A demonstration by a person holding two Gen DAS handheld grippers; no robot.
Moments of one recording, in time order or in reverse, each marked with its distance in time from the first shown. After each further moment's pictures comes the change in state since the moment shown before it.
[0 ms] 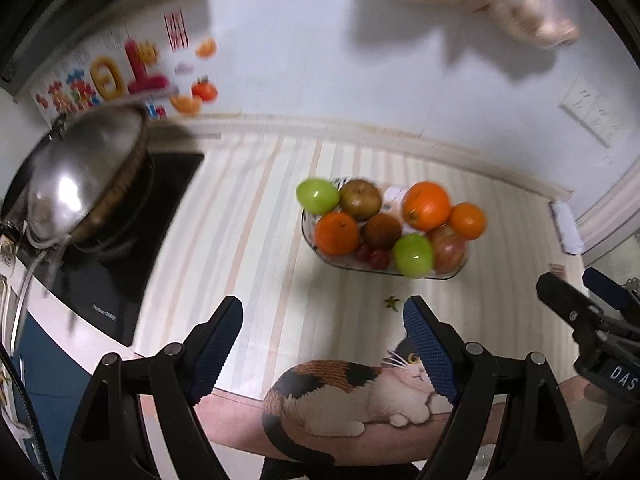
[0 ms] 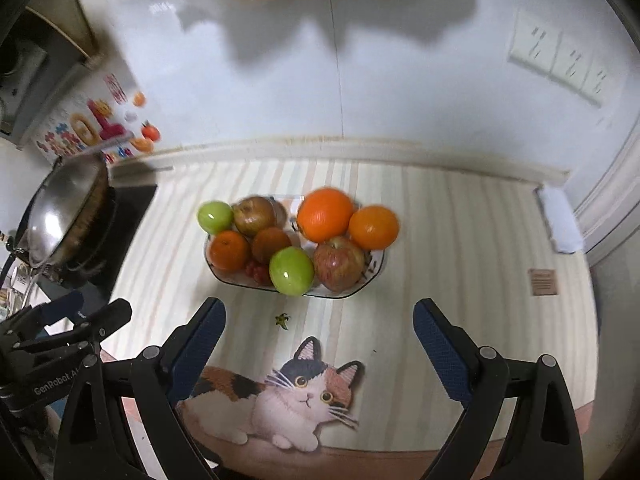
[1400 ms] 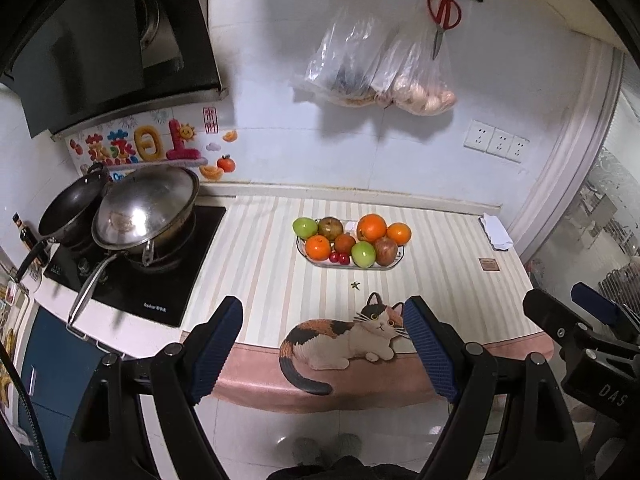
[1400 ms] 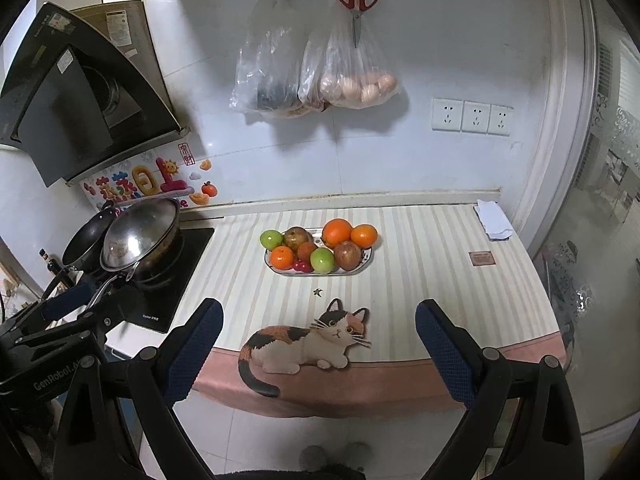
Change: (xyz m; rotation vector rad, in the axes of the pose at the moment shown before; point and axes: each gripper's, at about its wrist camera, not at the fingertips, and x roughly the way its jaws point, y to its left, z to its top) left arm -0.205 0.015 -0.111 0.064 -0.242 -0.074; right arm -0.277 0.051 -0.149 0.067 -0.256 -0.010
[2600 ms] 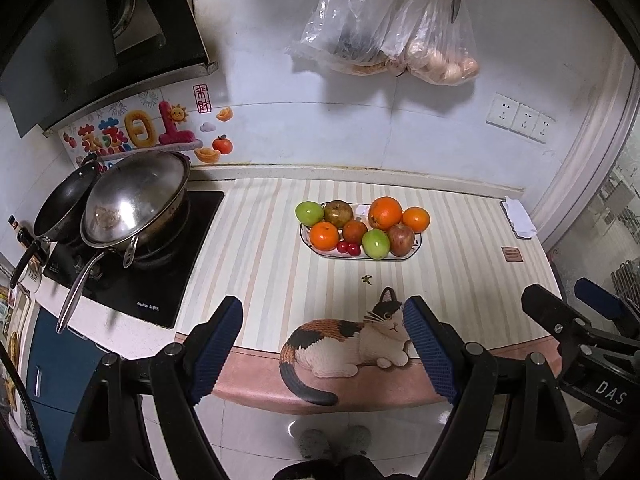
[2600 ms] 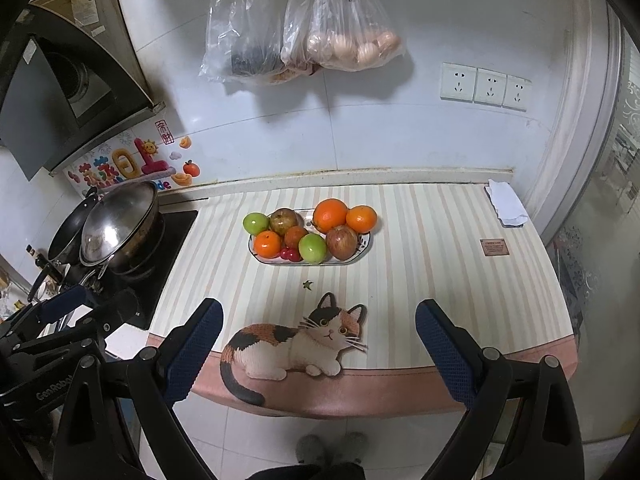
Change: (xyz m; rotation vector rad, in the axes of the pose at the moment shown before) left arm 0.065 -0.012 0.016 0.017 0.074 0.048; right arm 0.099 -0.020 0.024 0.006 0.104 0.000
